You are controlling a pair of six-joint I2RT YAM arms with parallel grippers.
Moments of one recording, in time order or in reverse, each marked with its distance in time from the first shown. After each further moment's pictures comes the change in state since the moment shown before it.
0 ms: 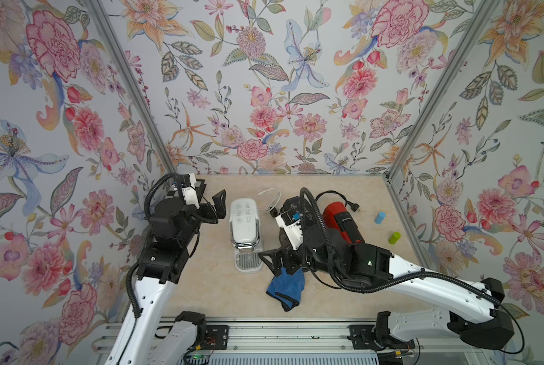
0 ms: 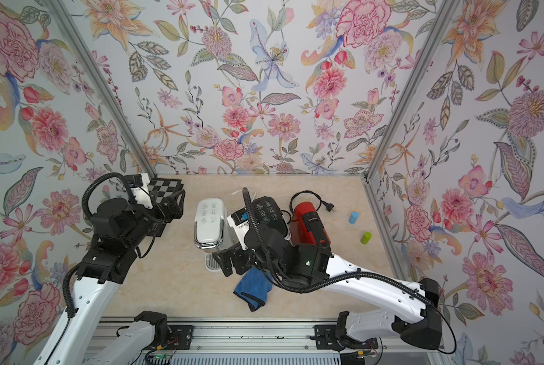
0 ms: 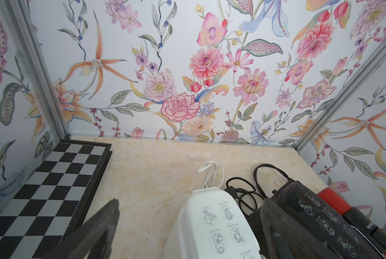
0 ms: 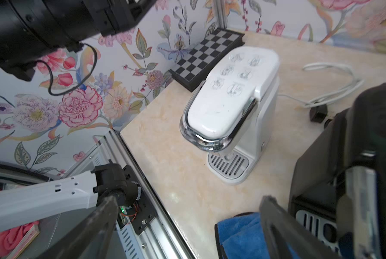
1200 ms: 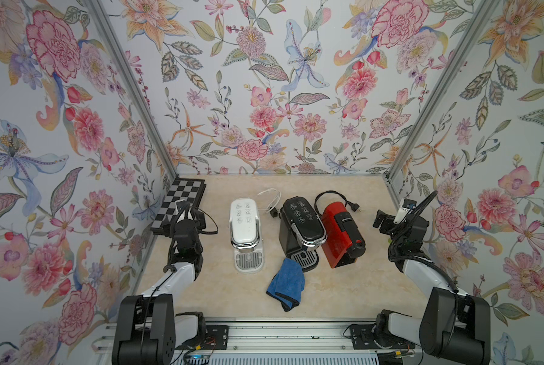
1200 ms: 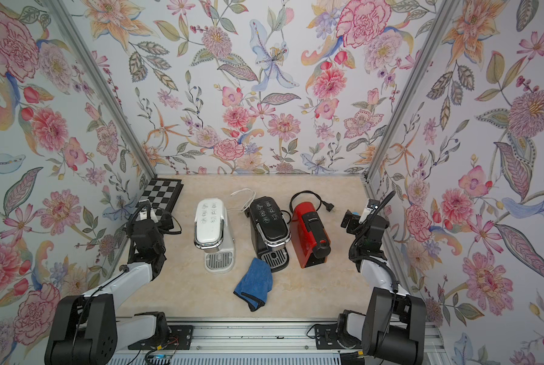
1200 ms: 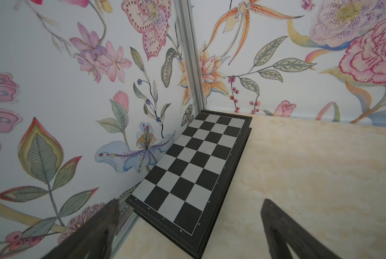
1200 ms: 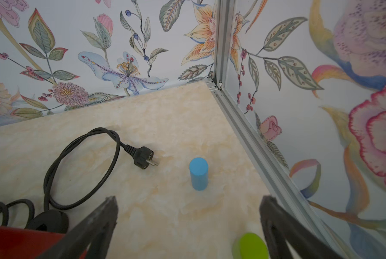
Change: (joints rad) left arm 0.186 0.377 -0.634 0.976 -0.474 0.315; right arm -1.433 0.007 -0.809 0.897 -0.254 -0.369
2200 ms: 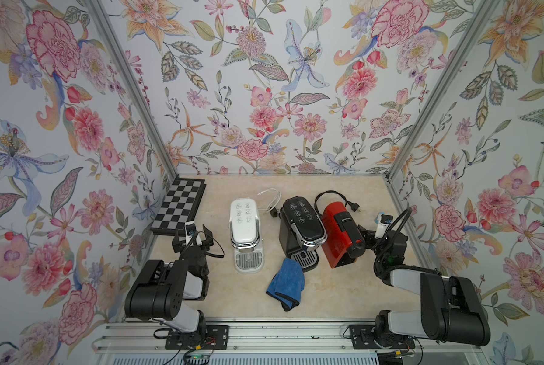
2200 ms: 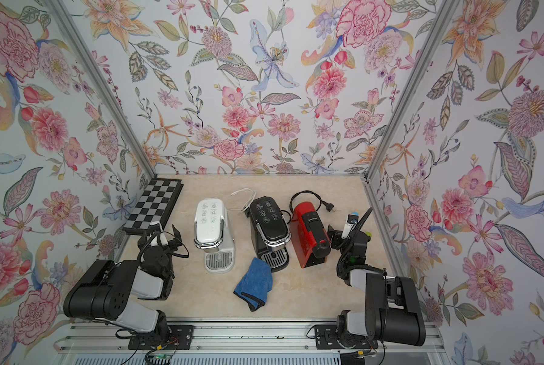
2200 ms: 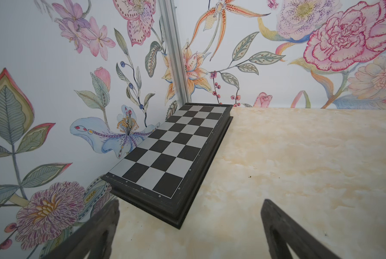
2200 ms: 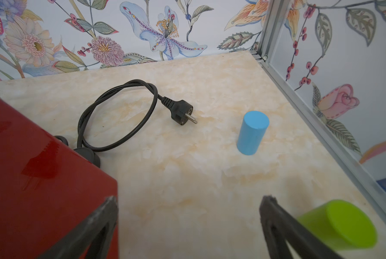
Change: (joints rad) left arm -0.049 0.297 -0.299 0.734 0.031 0.021; right arm 0.140 0.118 -0.229 0.349 -0.010 -0.013
